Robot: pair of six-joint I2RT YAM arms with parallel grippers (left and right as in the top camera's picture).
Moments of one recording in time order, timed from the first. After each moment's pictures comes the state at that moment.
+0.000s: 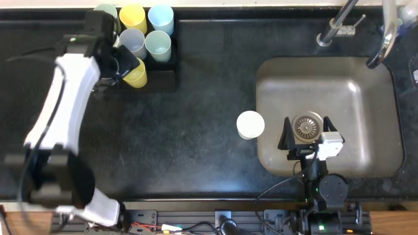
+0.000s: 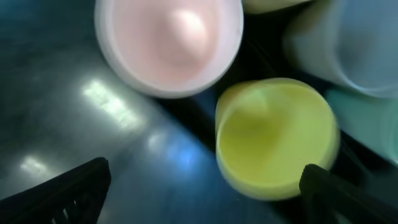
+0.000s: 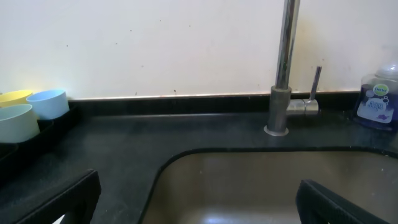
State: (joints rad) left arm -0.03 1.71 1.54 -1.10 -0.12 -0.81; right arm 0.04 0.01 0.02 -0.02 -0.03 0.10
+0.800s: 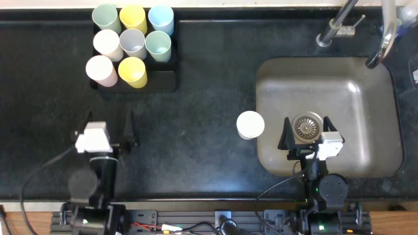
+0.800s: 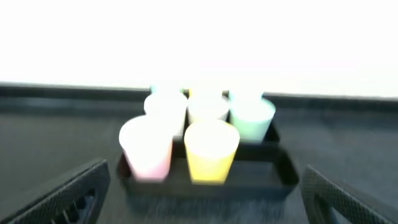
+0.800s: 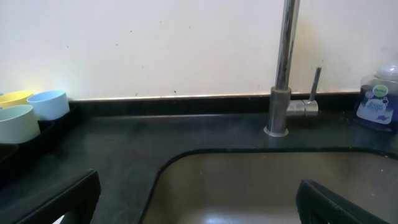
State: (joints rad) left arm -0.07 0.19 0.11 0.08 -0.07 -0.04; right arm 0.04 0.01 0.02 -0.02 -0.03 0.10
